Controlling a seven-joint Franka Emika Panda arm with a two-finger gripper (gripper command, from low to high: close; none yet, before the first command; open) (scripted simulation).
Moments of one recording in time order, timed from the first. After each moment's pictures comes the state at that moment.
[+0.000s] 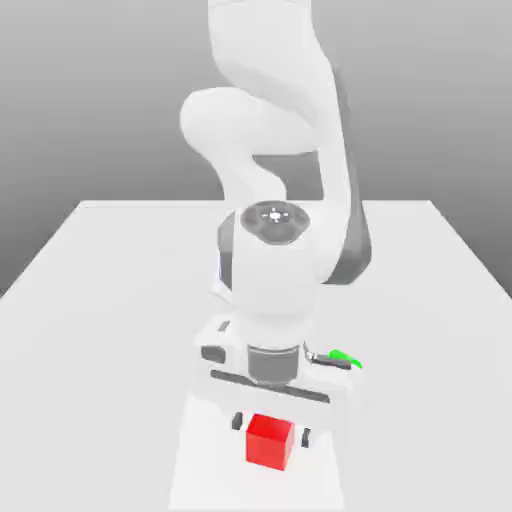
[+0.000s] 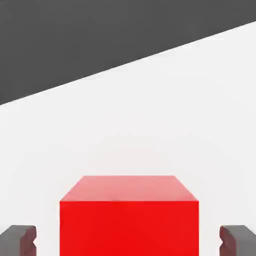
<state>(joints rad) -0.03 0.29 0.06 -2.64 -0.08 2.93 1.21</state>
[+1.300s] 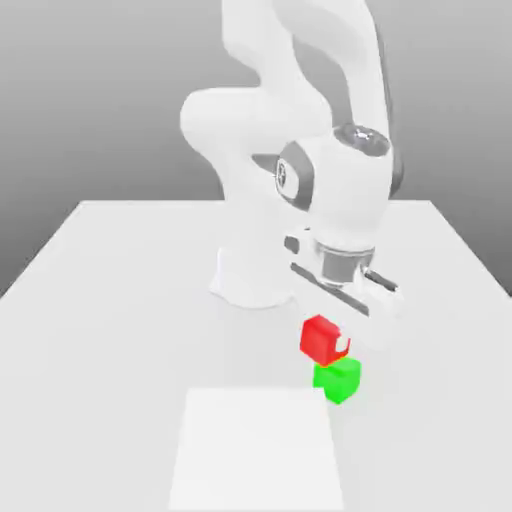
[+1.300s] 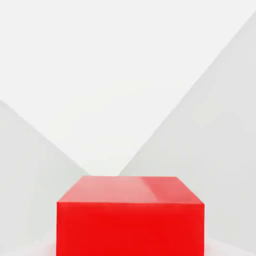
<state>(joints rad) -0.06 -0.10 0.44 -3.00 -0.07 2.86 2.09</state>
